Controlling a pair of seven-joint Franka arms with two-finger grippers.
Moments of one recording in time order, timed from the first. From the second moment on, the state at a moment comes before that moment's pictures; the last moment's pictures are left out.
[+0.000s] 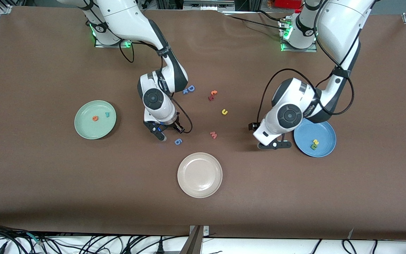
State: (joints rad) left arm -0.19 0.57 -0.26 -1.70 0.08 2.05 -0.54; right arm 0.87 0.72 -0.28 -1.73 0.42 2.41 1.11
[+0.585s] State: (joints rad) left arm -0.32 0.57 -0.27 -1.77 0.08 2.21 -0.74; right arm 0.87 0.65 -0.41 -1.71 0.42 2.13 0.98
